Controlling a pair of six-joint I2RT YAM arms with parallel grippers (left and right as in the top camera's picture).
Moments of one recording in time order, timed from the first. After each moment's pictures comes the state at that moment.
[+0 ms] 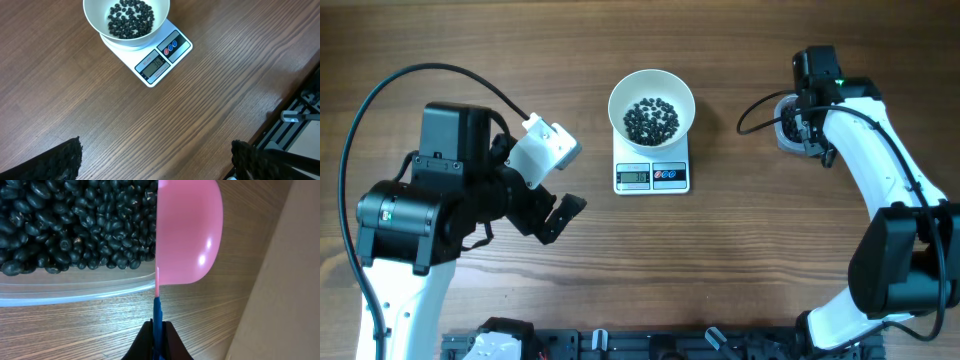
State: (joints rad) left arm -0.18 1.15 1.43 -1.35 0.36 0.52; right arm 0.05 1.78 1.34 -0.98 0.63 -0.23
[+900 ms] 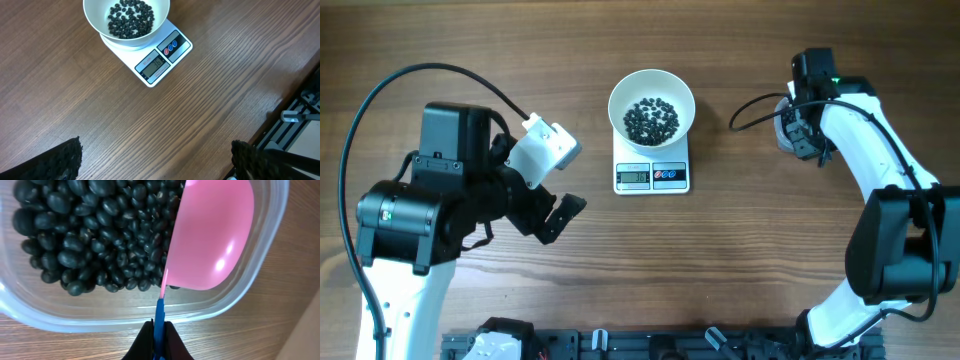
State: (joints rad) left arm -0.18 1.15 1.43 -1.35 0.36 0.52; right arm 0.04 1.85 1.35 -0.95 0.42 -0.25
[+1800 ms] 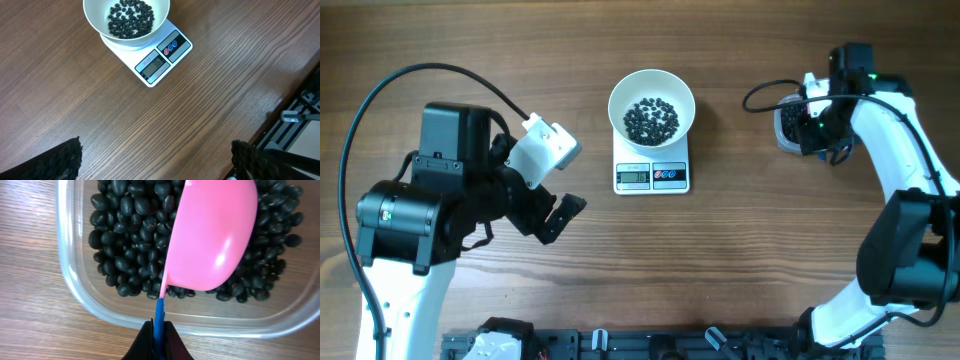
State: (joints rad) left arm -0.18 1.15 1.43 -1.35 0.36 0.52; right arm -0.10 1.83 1.38 -0.98 0.01 -0.26
